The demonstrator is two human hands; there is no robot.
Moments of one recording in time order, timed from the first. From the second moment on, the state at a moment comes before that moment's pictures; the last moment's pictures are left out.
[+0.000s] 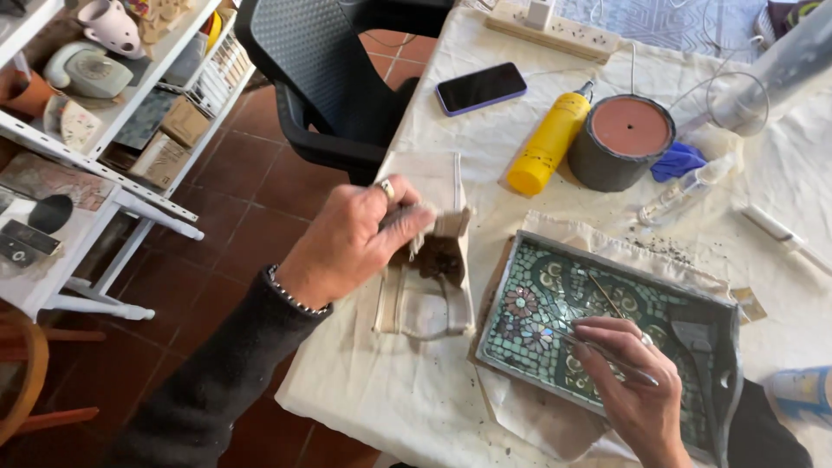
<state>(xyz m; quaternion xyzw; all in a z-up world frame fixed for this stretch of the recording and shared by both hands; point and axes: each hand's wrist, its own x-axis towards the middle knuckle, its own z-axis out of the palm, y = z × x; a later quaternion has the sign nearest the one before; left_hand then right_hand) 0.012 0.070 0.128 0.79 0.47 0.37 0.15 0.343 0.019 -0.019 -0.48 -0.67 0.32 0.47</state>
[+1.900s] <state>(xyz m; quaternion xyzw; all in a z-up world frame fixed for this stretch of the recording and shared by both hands) 0.049 -0.031 0.157 0.70 0.58 0.40 0.08 0.330 -0.003 -0.093 -0.15 -0.93 0.07 0.34</state>
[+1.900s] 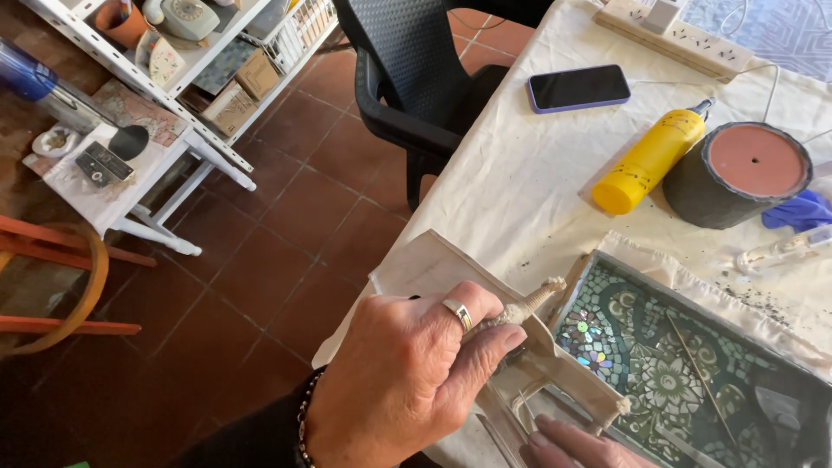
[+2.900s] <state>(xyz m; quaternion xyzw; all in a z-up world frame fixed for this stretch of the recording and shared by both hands) 0.036 -0.034 0.170 0.75 0.45 0.41 0.26 0.245 0.008 0.035 -0.33 -0.80 0.25 0.44</state>
